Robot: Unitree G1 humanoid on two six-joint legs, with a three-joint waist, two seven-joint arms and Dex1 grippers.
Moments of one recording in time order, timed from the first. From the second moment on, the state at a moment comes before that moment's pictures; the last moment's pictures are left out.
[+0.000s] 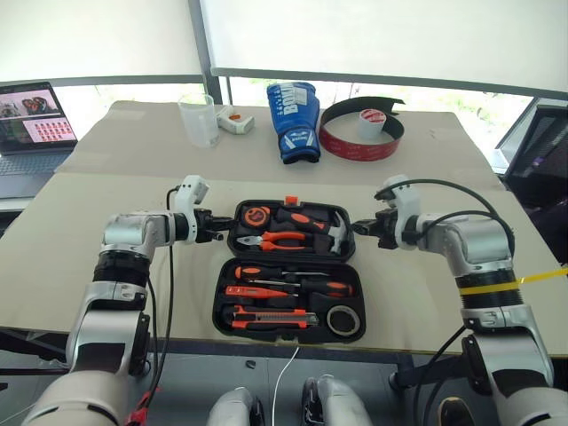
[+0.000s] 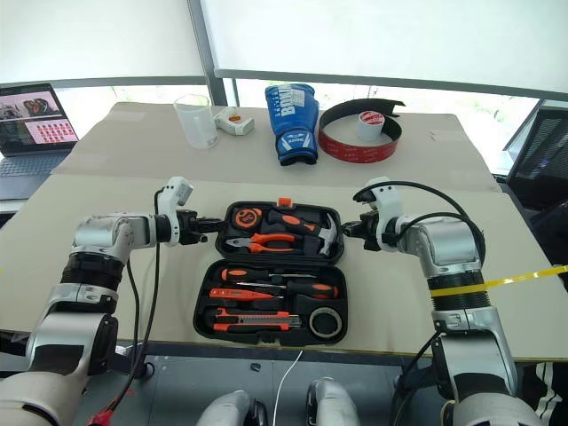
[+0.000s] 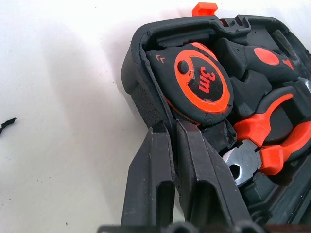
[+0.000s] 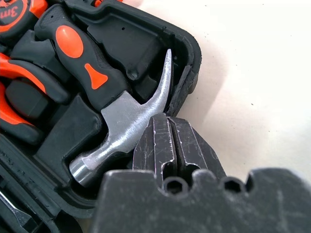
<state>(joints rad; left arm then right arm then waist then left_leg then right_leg) -0.87 0.52 0.02 0.61 -0.30 0.85 -0.89 -0.75 -0.55 0.04 0.19 0.32 1.04 0.68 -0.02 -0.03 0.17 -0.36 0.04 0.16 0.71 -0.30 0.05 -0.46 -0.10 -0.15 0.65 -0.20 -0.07</state>
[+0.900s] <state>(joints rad) -0.84 0.52 0.03 0.57 -0.30 0.81 -0.88 -0.74 -0.53 0.05 0.18 0.30 1.02 0.64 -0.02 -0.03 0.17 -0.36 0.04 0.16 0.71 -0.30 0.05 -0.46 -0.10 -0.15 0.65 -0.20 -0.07</state>
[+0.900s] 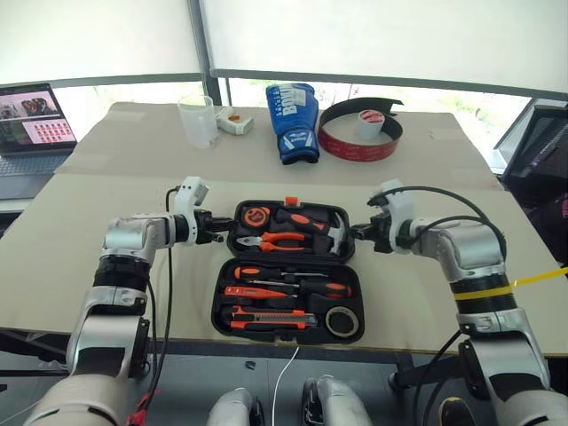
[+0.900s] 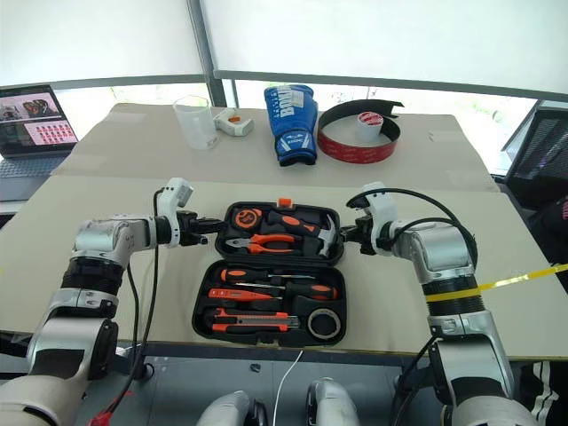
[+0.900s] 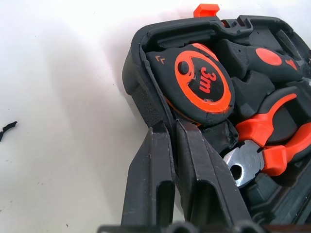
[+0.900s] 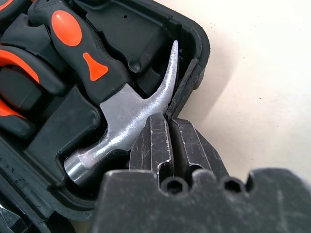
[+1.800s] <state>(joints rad) -0.57 0.49 0.09 0.20 -0.24 0.24 -0.78 -0.50 -0.50 0.01 -0.02 0.10 0.31 0.50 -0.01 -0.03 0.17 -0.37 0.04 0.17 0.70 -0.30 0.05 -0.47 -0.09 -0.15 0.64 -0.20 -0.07</state>
